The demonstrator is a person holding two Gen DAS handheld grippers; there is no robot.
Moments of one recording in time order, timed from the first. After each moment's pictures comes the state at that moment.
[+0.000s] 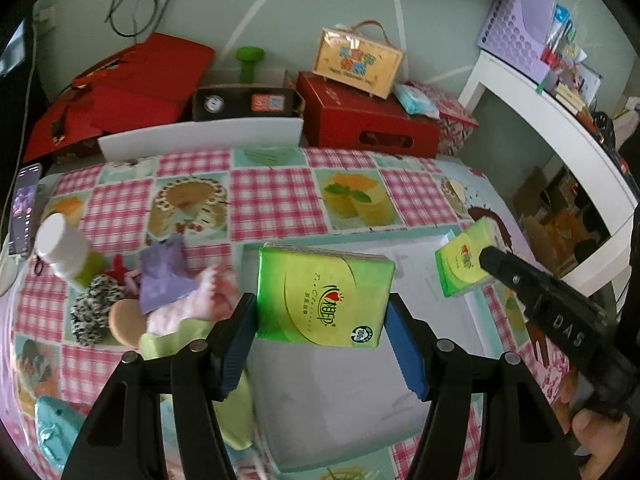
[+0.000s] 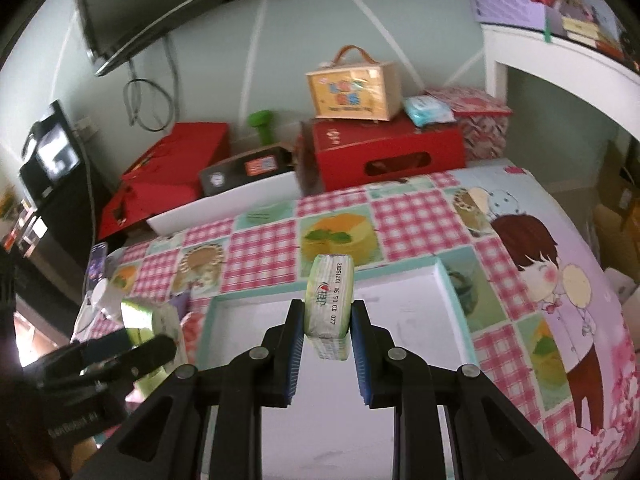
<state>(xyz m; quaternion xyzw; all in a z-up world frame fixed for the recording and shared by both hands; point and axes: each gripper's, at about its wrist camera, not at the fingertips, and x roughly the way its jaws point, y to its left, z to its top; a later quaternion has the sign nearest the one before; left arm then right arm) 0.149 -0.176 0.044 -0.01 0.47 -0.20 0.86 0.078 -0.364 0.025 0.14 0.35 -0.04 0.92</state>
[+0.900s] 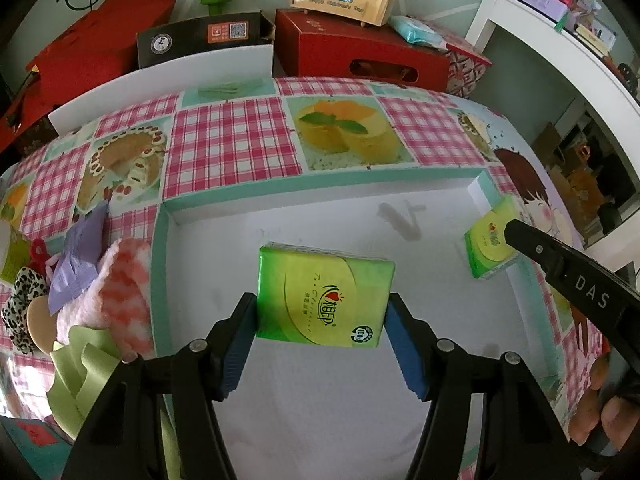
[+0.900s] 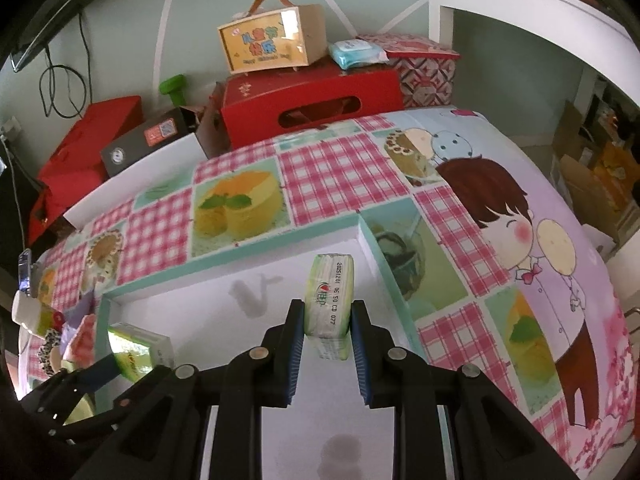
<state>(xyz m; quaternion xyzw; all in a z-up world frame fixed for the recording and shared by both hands) 0.177 -0.235 -0.042 0.03 0.53 -0.20 0.82 0.113 -0.415 -0.045 0.14 0.42 -0.14 0.88</state>
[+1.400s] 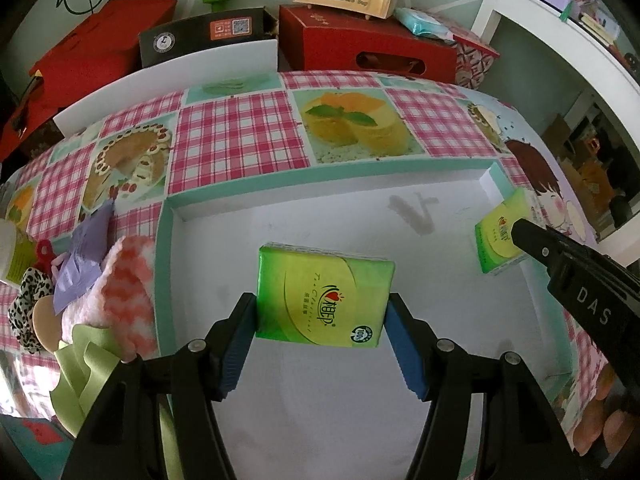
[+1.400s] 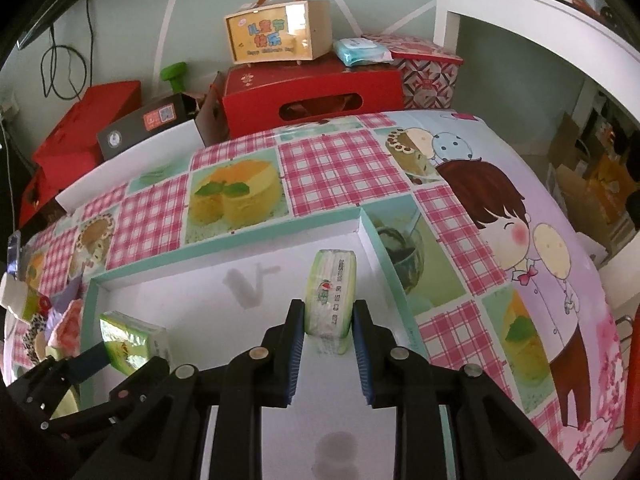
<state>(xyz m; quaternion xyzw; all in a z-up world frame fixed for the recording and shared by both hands) 0.177 -0.237 -0.045 0.05 0.53 -0.18 0.82 0.115 -0.403 -0.048 0.11 0.43 -0.15 0.88</state>
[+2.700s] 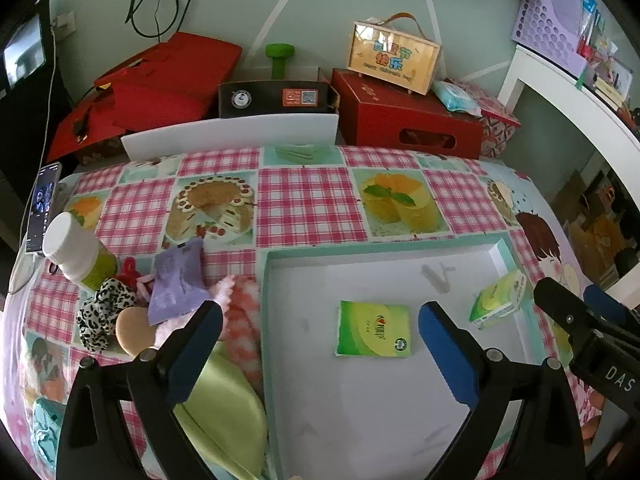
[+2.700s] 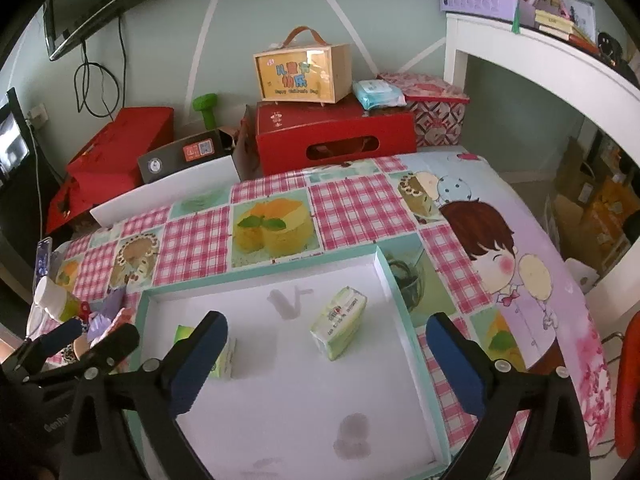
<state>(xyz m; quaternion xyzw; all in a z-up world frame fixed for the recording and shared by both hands) 0.169 -0.182 0.019 0.01 0.46 -0.13 0.88 0.087 -0.385 0.006 0.10 0.39 -0.12 0.91</state>
